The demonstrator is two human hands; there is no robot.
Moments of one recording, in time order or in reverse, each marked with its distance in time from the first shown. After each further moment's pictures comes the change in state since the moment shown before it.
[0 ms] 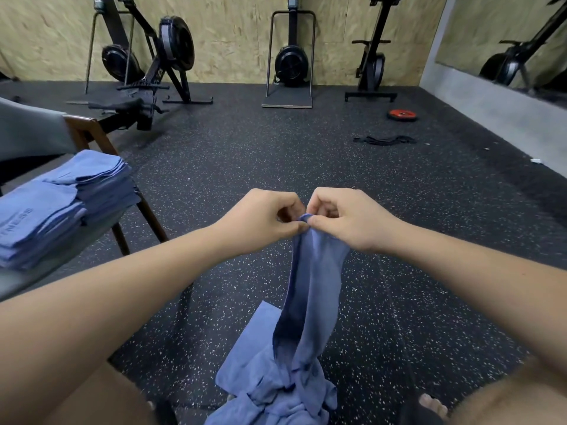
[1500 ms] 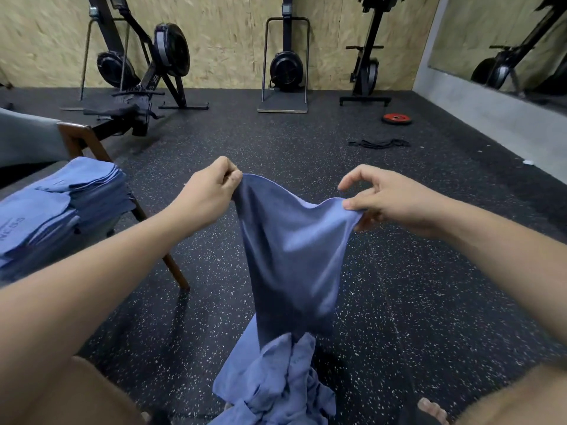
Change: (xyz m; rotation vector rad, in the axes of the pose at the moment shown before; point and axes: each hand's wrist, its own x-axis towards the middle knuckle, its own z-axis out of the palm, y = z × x) left_hand 0.008 -0.043 -0.049 -0.004 0.285 -0.364; right_hand -0.014 0.012 -0.063 0.430 -0.007 0.394
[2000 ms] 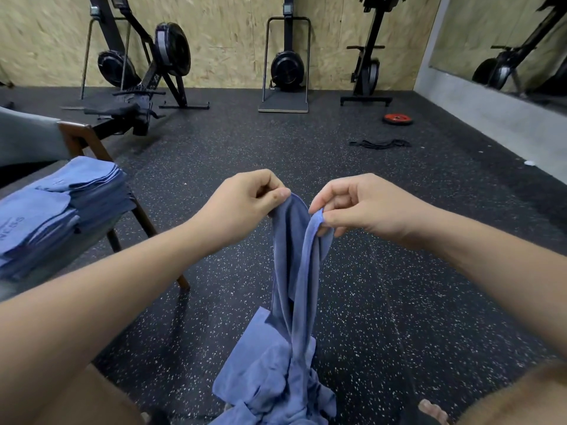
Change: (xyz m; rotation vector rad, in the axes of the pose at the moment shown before) left_hand -0.034 0.051 0.013 -0.179 -0.152 0.140; right_hand -0.019 -0.031 0.034 -0.060 -0.159 -0.194
